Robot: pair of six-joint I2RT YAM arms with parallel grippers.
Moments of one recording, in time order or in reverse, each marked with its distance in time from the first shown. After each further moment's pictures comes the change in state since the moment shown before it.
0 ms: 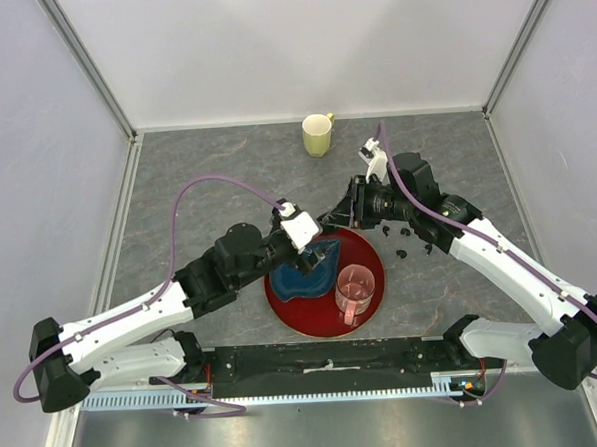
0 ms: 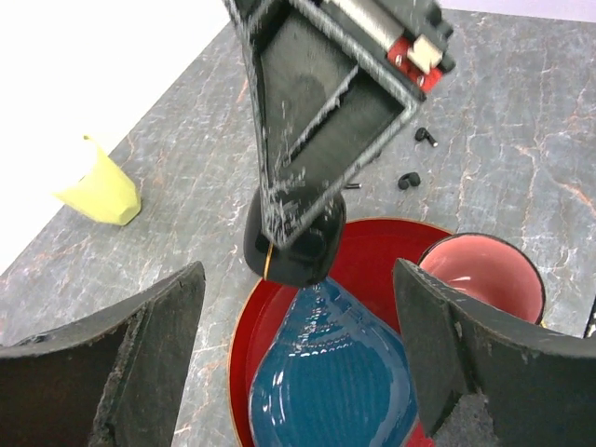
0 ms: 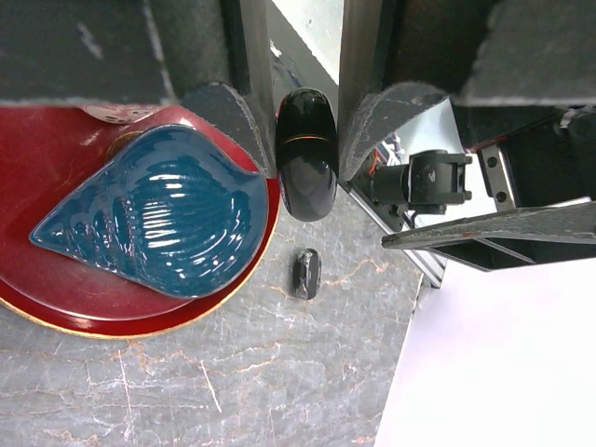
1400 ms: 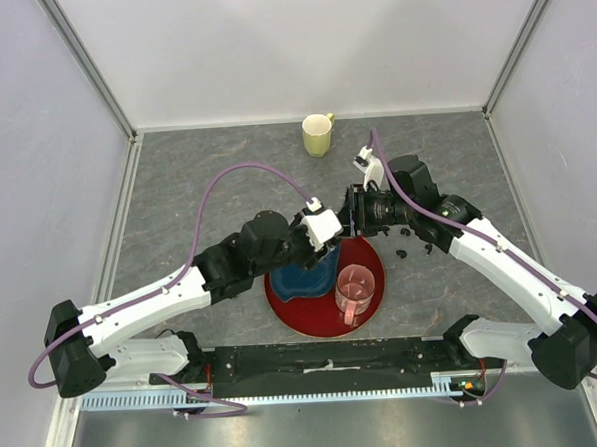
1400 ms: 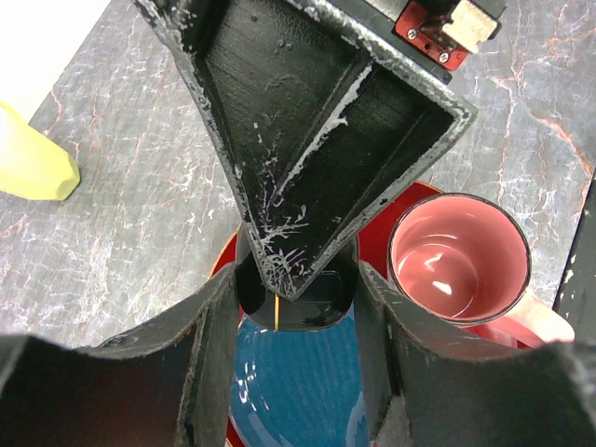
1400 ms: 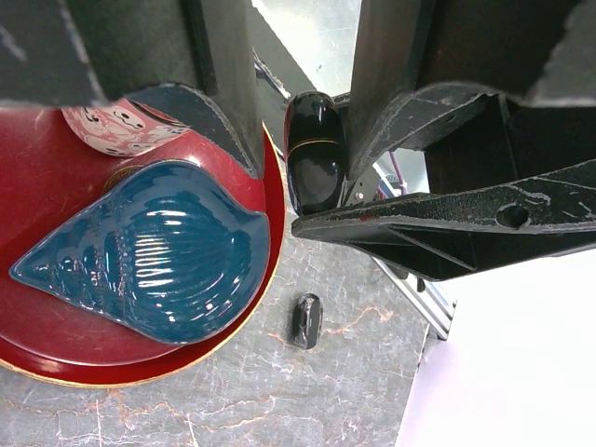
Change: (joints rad) left arm 0.008 0.130 0.095 -0.153 0.073 -0.004; right arm -0.003 0.000 -0.003 -0.068 -0.084 -0.066
